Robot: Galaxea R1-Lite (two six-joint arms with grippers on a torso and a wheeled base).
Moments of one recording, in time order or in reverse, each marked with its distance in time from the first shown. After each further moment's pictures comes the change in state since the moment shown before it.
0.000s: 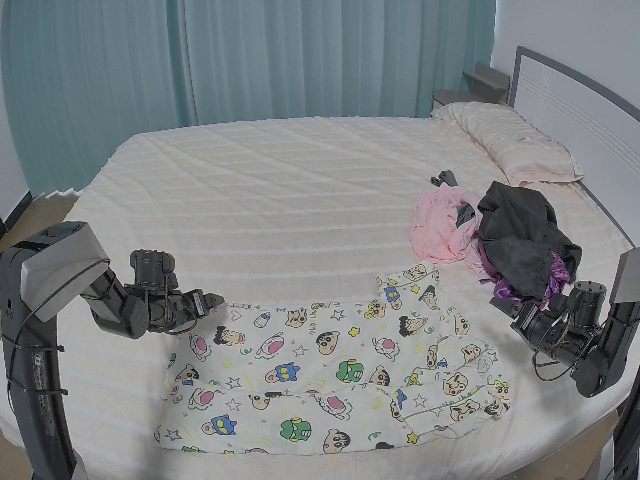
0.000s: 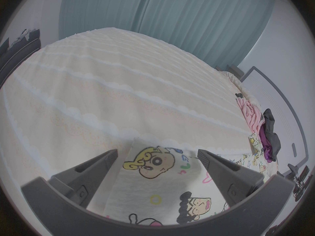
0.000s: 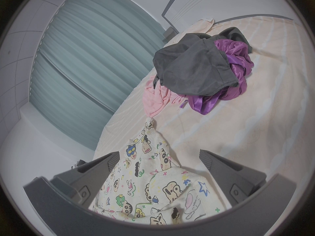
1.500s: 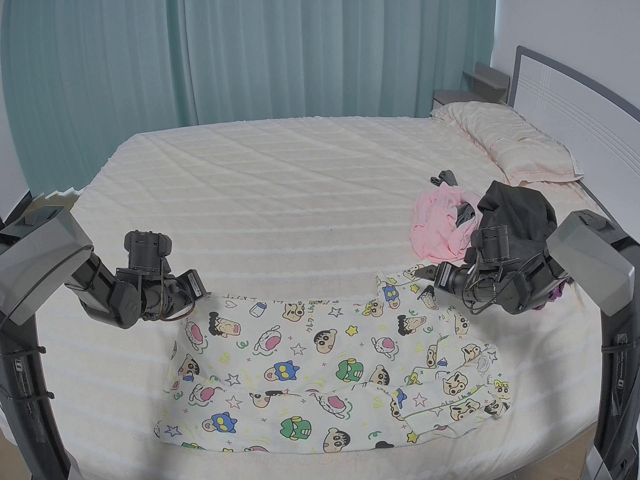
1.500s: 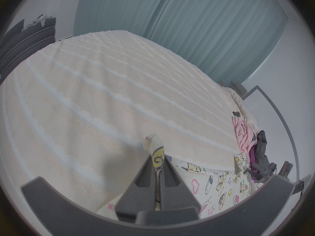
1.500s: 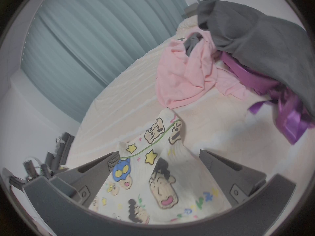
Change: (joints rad) left arm -0.035 -0.133 0.024 0.064 0.067 -0.178; right arm 0.206 0.263 -0.986 0.924 -0.117 -0.181
